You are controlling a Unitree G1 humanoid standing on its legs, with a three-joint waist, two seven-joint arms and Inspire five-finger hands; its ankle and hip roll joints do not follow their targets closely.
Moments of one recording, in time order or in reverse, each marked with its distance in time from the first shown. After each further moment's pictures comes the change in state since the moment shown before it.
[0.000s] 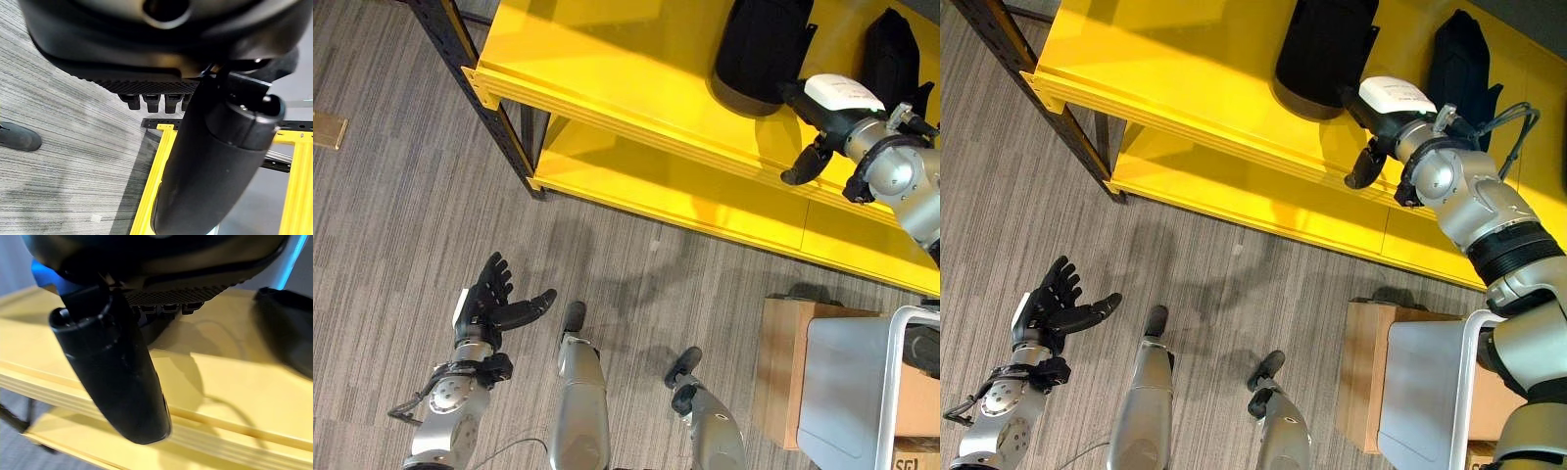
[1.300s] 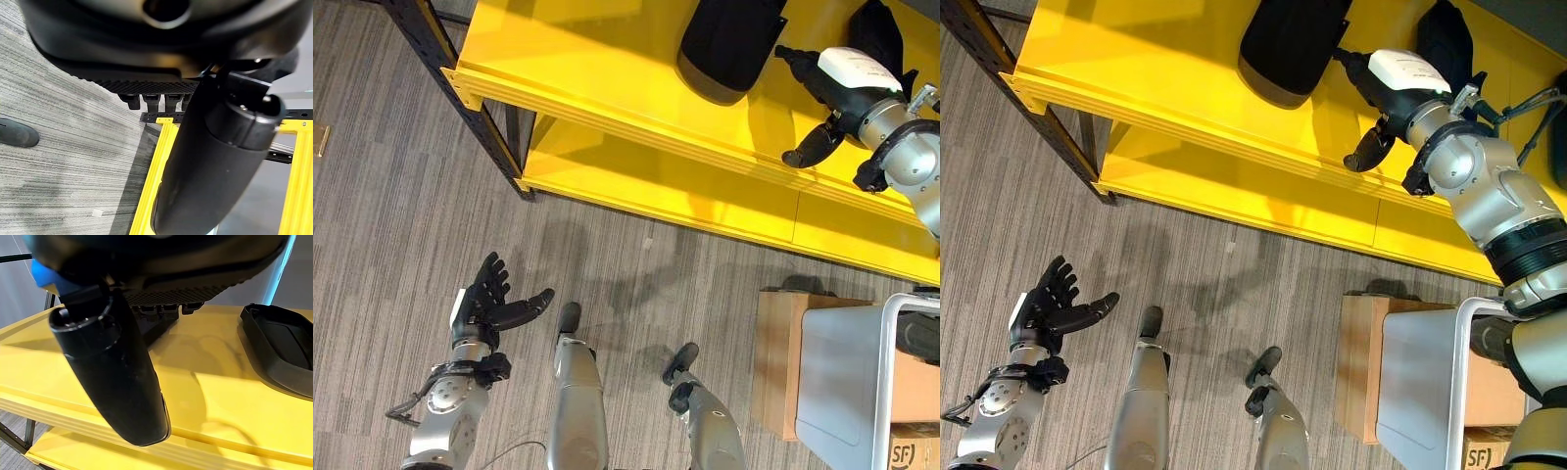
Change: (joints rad) left arm -0.004 0.002 0.009 0.000 0.000 0.000 0.002; right arm 0.008 -0.059 -0.048 -0.055 0.021 0.010 -0.005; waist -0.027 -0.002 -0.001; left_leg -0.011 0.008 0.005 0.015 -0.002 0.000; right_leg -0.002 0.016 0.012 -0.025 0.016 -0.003
